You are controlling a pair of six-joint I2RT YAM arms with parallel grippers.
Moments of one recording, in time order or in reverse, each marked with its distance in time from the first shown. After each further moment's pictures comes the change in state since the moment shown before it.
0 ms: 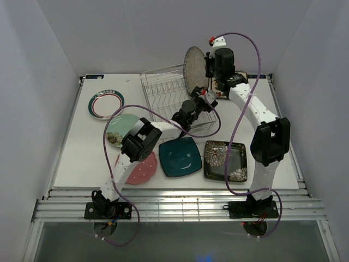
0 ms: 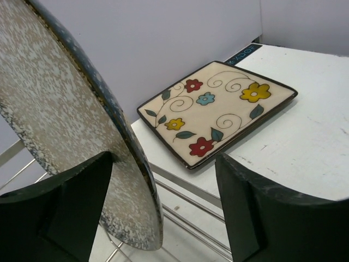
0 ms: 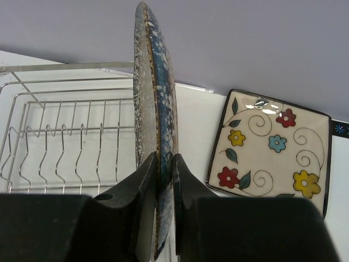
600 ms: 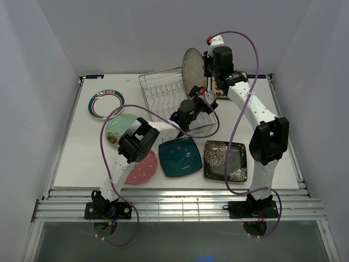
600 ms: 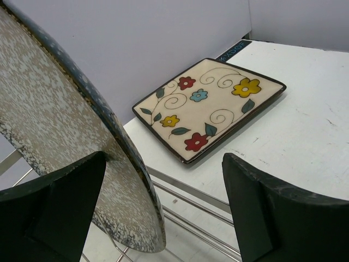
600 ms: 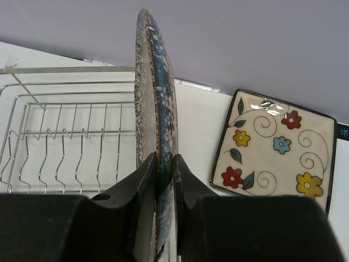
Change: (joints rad) left arm 0.003 -0.053 -0.055 -0.023 0.041 0.003; right arm 0.010 0.019 0.055 -0.055 -0.012 -0.013
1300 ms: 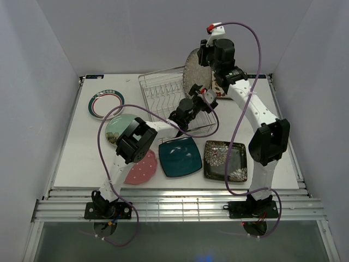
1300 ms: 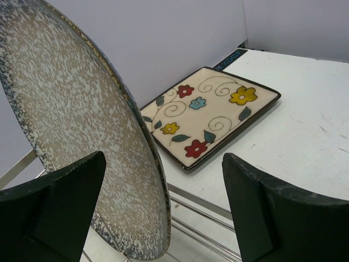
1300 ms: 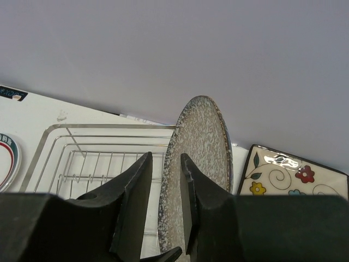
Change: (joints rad) left arm 0.006 -0.045 -0.025 -0.010 0.024 0.000; right arm 0.016 0.000 0.082 0.123 -0.046 0.026
